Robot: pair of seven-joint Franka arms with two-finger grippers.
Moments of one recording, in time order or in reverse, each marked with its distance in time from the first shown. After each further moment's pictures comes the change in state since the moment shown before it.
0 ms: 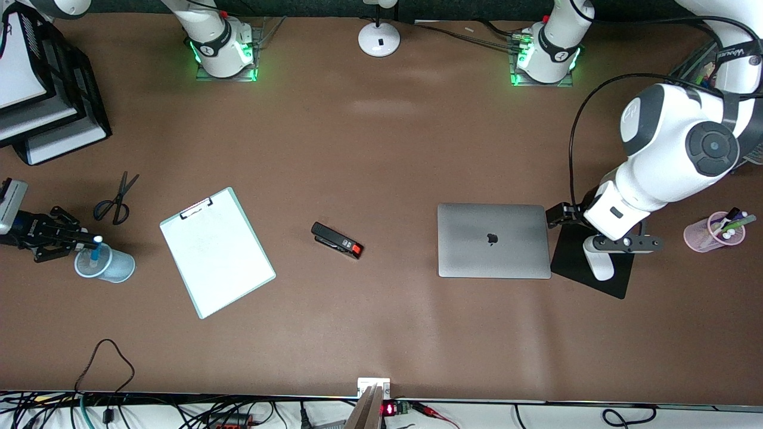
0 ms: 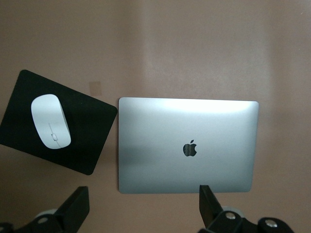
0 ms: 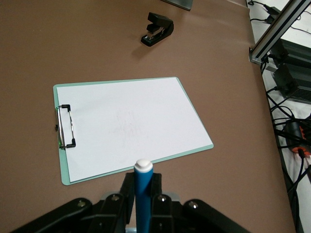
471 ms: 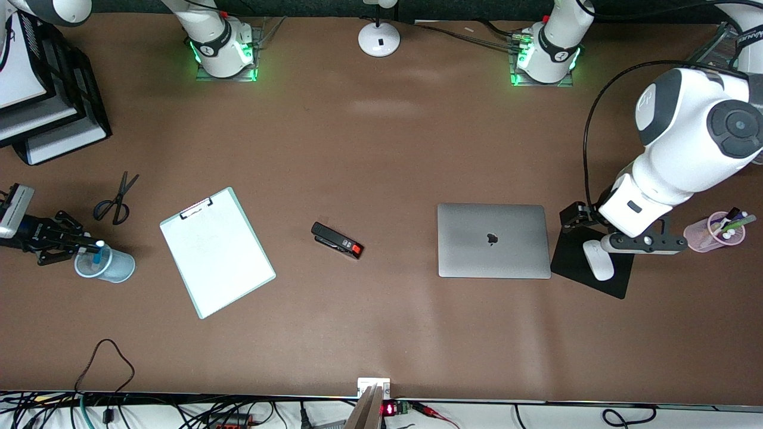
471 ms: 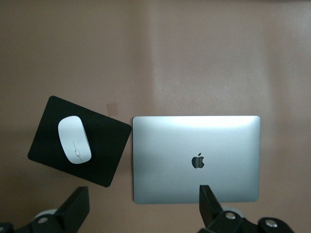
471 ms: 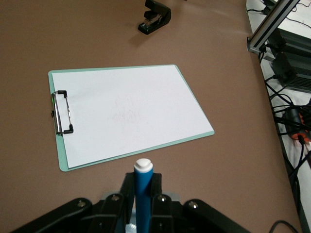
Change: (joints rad) left arm 0.000 -0.011 -0.003 0.075 0.059 -0.024 0.006; right arm -0.017 0.031 0.000 0.002 0.010 0.044 -0.026
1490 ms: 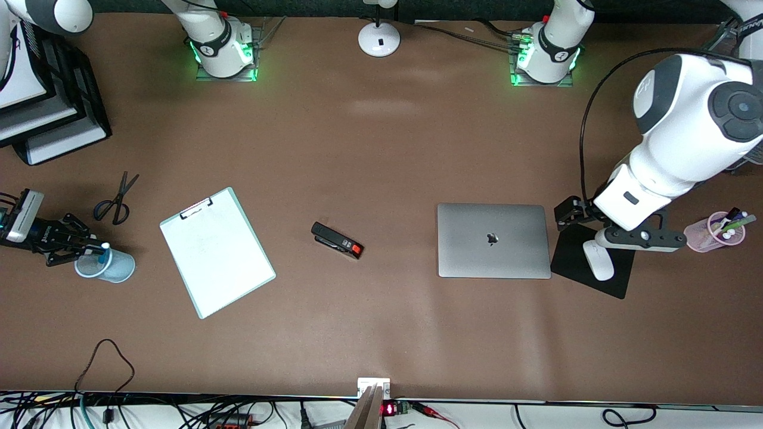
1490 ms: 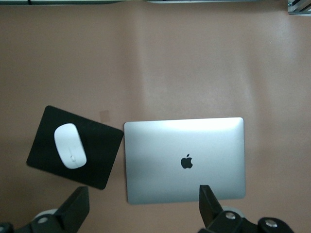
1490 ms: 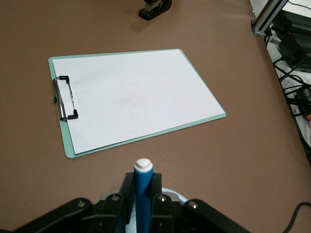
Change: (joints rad) left arm -0.013 -0.005 -0.017 0.075 0.000 -0.074 0.004; right arm -0.020 0.058 0.000 0.001 0.001 0.024 0.000
